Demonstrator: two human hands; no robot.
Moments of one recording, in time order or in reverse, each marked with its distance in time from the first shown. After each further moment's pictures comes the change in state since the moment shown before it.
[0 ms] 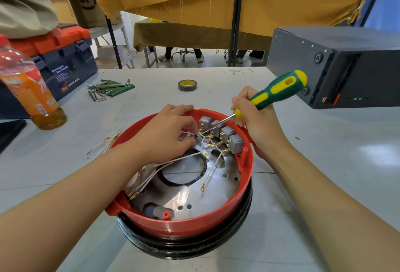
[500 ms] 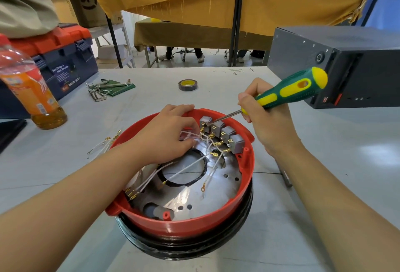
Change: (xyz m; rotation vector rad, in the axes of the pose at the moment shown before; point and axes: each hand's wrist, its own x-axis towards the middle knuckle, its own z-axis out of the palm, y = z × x) left_hand -0.001 -0.001 0.000 -0.001 -0.006 0.002; right_hand -0.005 -0.020 -0.004 -0.236 0.037 -0.212
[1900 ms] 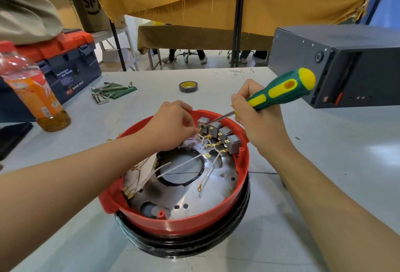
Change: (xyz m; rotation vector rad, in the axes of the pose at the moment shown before) left_hand 0.021 0.010 -0.001 -0.062 0.051 -0.175; right_hand -0.003 -0.003 0.006 0.021 0.019 0.023
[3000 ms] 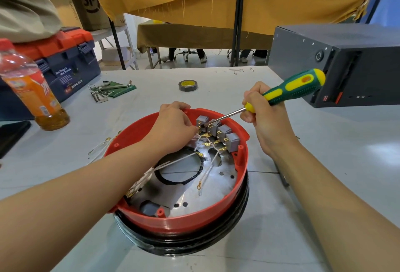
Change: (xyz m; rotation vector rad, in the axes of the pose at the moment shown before) left_hand 0.001 0.003 0.013 -0.171 0.073 -0.175; right_hand 0.011 0.023 -0.010 0.370 0.038 0.180
